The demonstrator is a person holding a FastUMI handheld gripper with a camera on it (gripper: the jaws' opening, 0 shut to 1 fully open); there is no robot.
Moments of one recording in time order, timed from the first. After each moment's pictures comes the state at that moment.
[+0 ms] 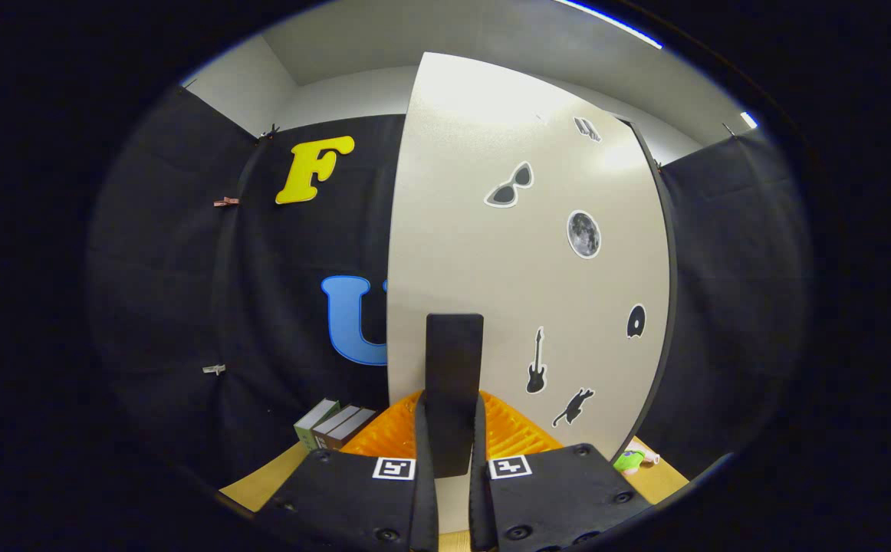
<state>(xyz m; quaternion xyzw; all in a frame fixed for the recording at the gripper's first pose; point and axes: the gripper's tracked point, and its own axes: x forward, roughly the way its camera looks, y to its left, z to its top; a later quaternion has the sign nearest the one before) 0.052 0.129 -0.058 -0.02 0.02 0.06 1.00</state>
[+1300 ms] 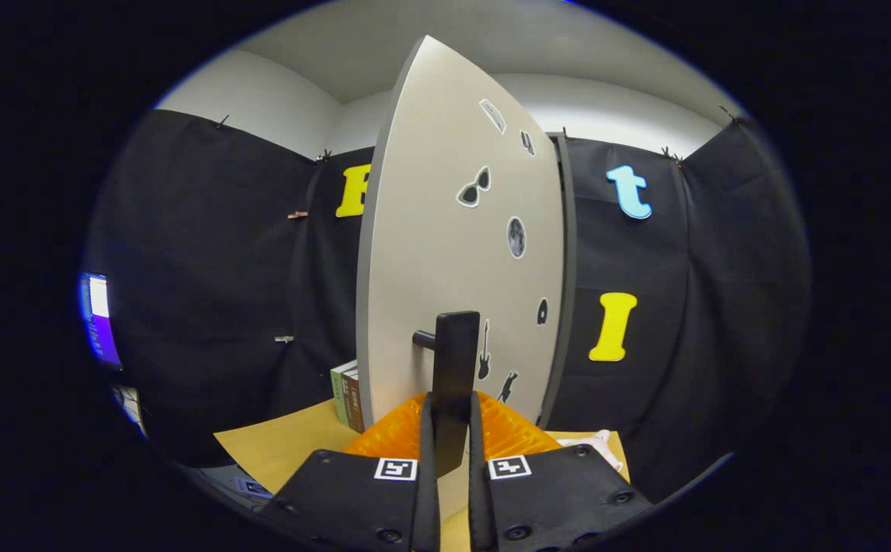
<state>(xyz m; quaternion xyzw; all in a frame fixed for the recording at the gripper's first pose) -0.075 -0.066 -0.036 -0.02 0.03 0.19 0.98</state>
